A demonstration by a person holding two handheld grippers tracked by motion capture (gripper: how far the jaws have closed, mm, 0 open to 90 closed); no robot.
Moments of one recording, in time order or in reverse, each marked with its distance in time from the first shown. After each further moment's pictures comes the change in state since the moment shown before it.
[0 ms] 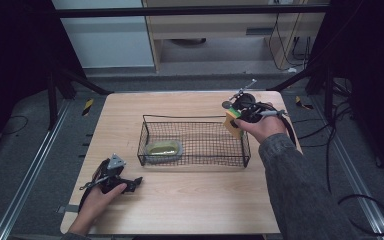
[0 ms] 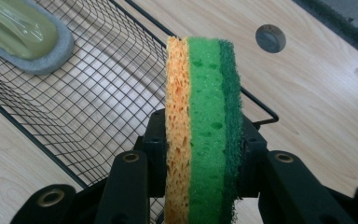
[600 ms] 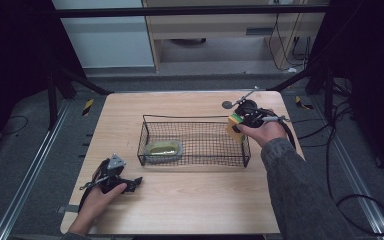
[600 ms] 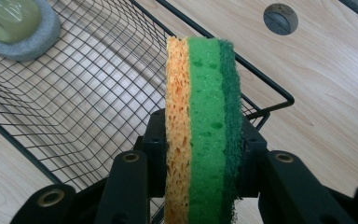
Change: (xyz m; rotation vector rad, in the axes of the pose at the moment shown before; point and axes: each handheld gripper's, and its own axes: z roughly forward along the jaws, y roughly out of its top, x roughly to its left) left arm 0.000 0.000 0.000 0.000 0.000 0.002; right arm -0.010 -0.018 0.025 0.014 0.028 0.017
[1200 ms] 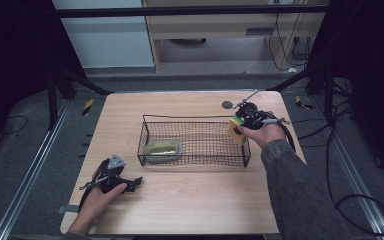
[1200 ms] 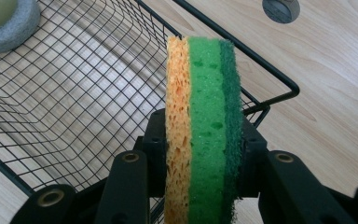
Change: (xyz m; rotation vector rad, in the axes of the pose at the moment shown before) left arm 0.000 0.000 0.000 0.000 0.000 0.001; right arm -0.007 -0.007 0.017 0.016 -0.008 0.003
